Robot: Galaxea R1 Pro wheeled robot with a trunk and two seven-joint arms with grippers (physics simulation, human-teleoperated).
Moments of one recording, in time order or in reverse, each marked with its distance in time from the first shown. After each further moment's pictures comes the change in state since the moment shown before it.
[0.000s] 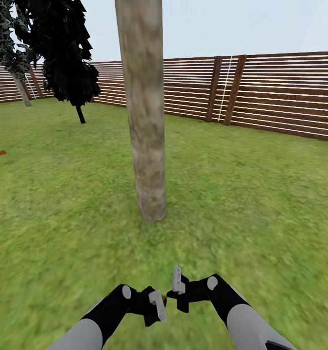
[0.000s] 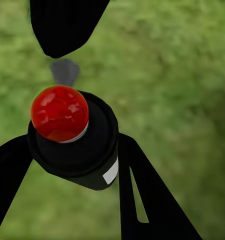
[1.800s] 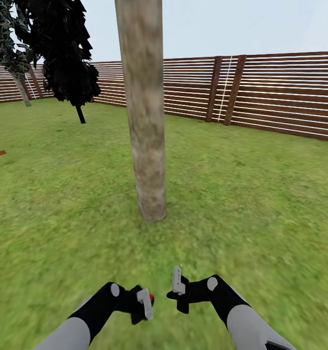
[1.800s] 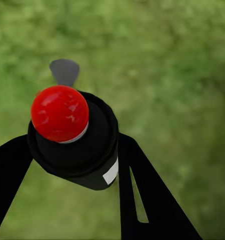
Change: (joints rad) left arm 0.000 0.078 0.002 -0.026 -0.004 0.004 -0.043; right arm 0.003 0.000 0.000 0.002 0.001 0.000 0.000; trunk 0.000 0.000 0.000
